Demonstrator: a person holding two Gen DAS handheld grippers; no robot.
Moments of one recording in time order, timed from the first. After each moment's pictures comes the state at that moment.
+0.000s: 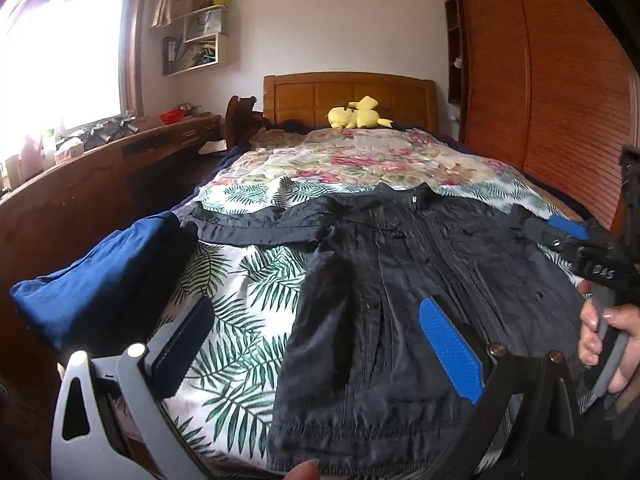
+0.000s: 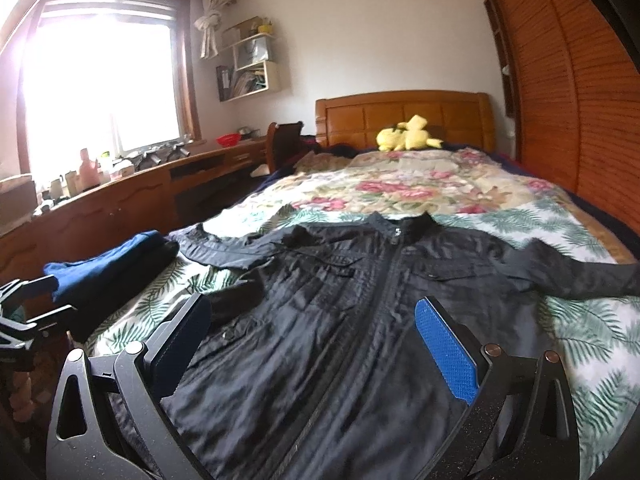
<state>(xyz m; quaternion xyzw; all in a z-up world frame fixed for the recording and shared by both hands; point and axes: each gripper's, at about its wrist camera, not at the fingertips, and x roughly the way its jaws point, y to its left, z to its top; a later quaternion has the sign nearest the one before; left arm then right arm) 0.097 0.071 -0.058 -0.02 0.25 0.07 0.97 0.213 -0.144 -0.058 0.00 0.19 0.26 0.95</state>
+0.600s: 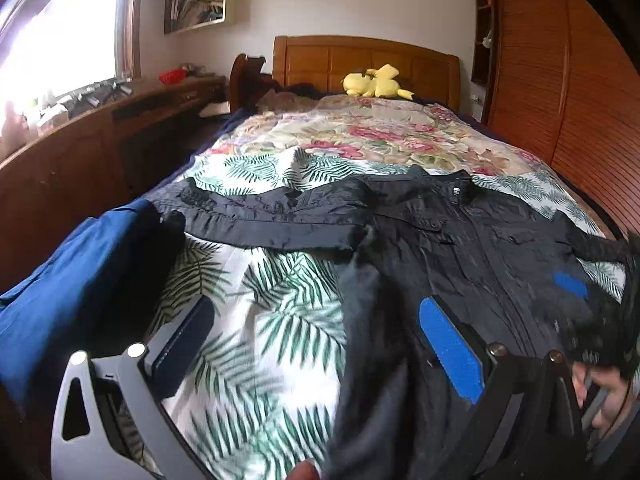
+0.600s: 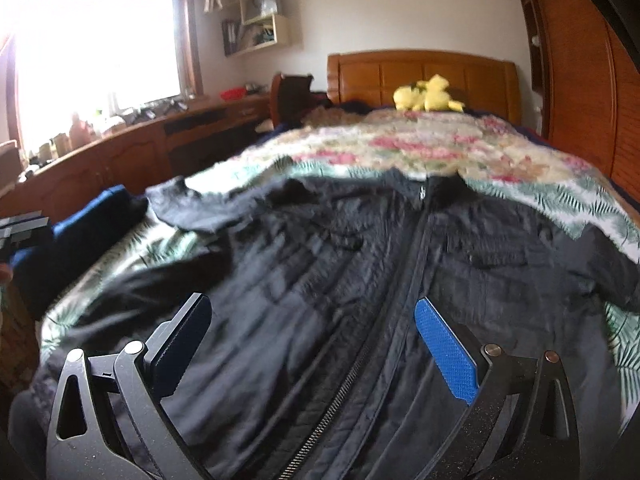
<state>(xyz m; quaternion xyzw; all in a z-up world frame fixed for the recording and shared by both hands) 0.230 0.141 -0.088 -0.05 0.31 0.07 0.94 0.321 -0.106 -0.133 -0.04 0.26 0.27 0.93</state>
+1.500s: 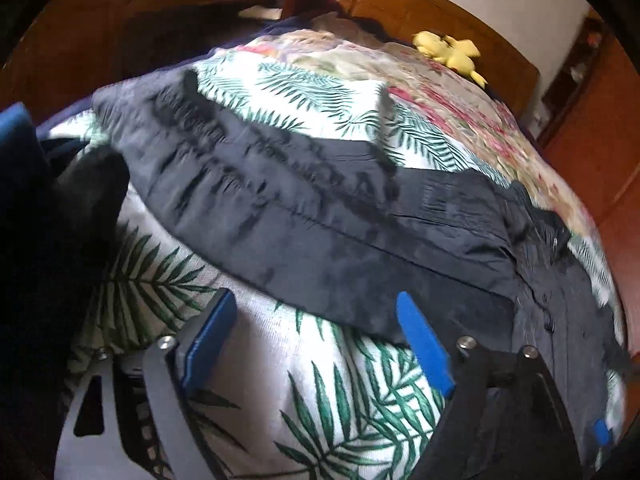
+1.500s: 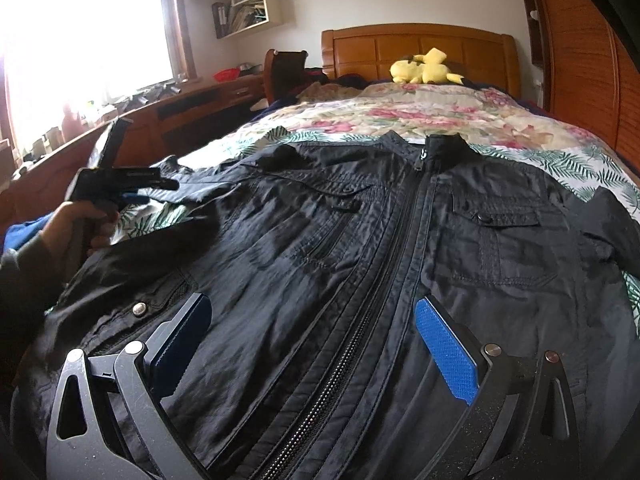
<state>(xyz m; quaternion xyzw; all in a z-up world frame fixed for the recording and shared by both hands) 0.408 0.274 -0.198 -0.23 0.40 0.10 0.88 0.334 -0.109 -0.160 -0.03 0.30 0.27 0.92</state>
